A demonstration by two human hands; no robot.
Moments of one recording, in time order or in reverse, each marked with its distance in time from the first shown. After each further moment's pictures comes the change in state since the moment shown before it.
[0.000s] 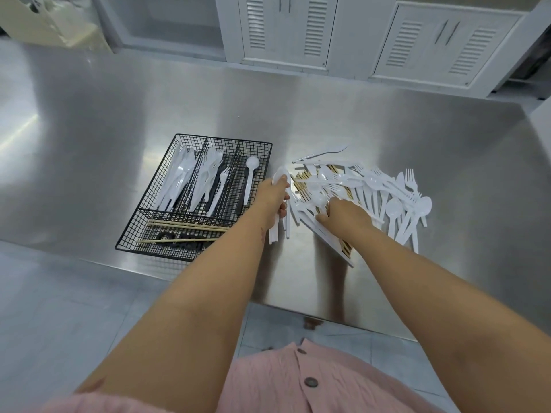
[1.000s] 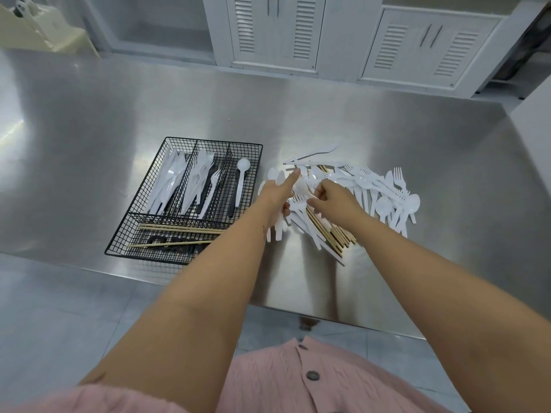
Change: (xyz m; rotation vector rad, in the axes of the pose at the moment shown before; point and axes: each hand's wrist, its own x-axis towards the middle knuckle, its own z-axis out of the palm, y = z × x) left_hand 0.002 0.002 0.020 0.049 -0.076 0.007; right_hand -0.001 -0.003 -0.025 0.507 0.060 -0.068
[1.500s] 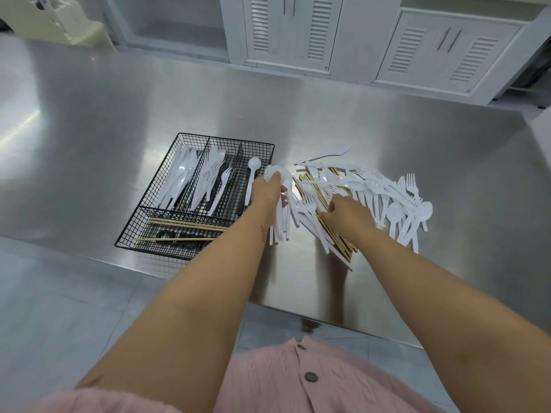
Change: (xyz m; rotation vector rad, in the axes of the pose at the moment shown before) left_hand 0.002 0.000 -0.021 -0.225 0.196 0.038; right_hand 0.004 0.020 0.015 -0.489 -0.002 0.051
